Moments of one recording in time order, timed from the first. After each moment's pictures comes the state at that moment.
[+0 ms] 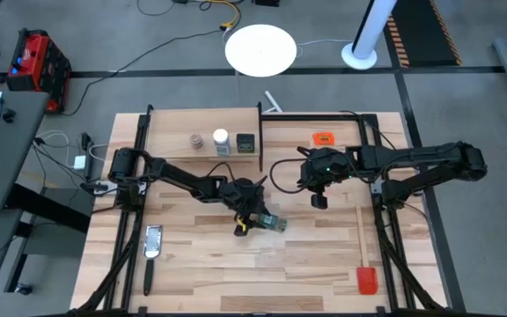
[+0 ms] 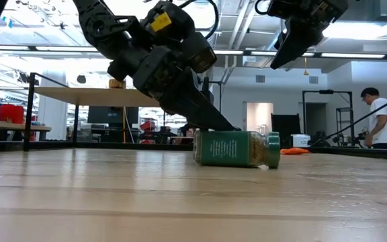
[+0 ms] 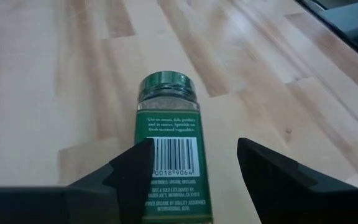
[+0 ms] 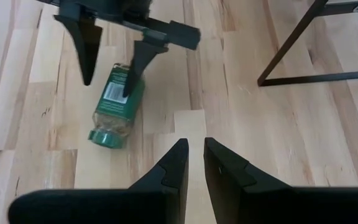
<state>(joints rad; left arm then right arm) -0.05 1.90 0.97 0.35 0.30 0.11 -0.04 1.19 0.94 -0.59 0.01 0.01</state>
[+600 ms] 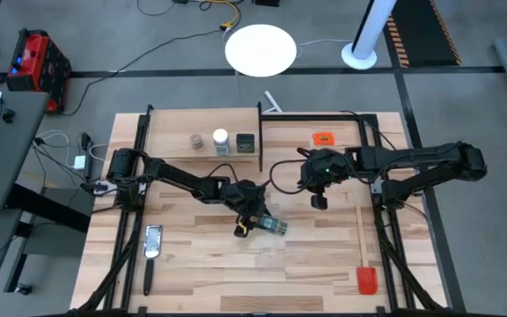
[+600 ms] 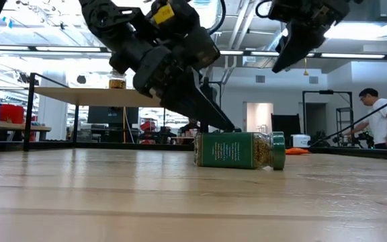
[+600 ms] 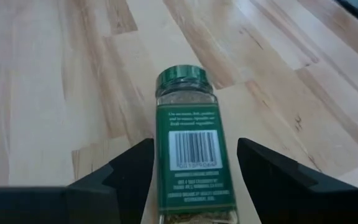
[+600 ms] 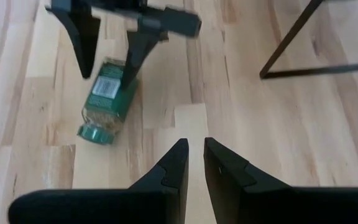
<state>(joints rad) -0.06 1.89 1.02 0.23 0.25 0.19 -0.04 1.19 0.92 -0.58 0.00 0.02</state>
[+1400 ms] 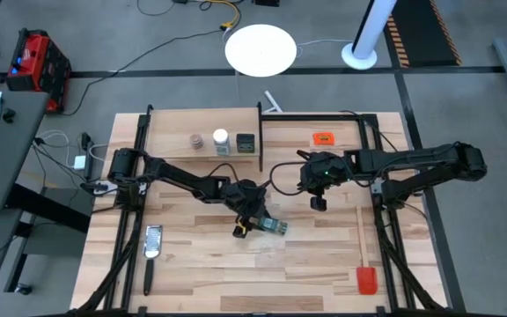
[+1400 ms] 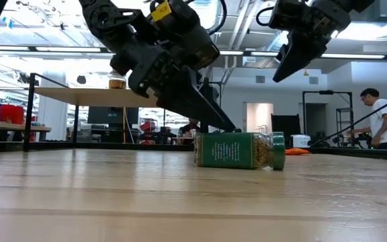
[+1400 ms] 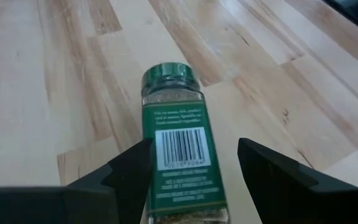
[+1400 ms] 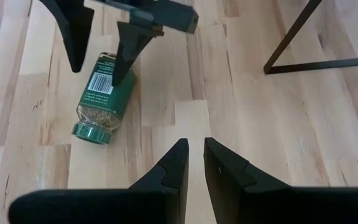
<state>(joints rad) -0.04 1.90 1.02 0.23 0.31 0.23 -0.04 1.19 0.86 -0.52 0.00 0.03</state>
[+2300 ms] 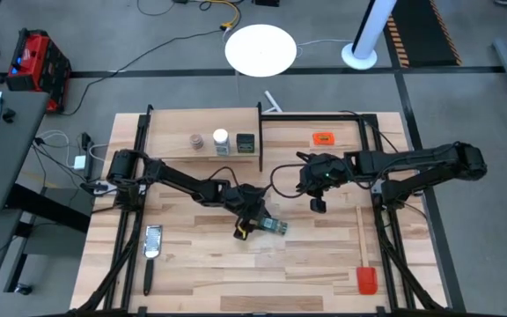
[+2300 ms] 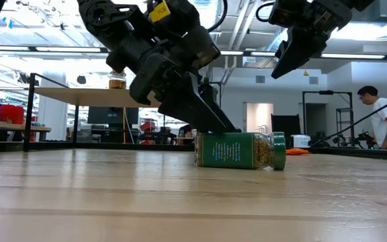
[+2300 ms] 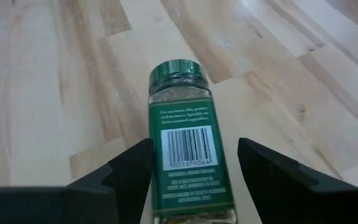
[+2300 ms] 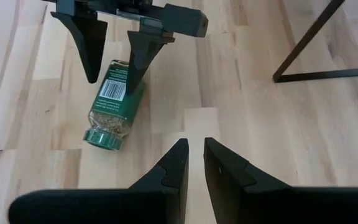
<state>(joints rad) -0.09 1.90 1.02 0.23 0.19 0.25 -0.01 1.19 0.86 -0.49 0.00 0.05</state>
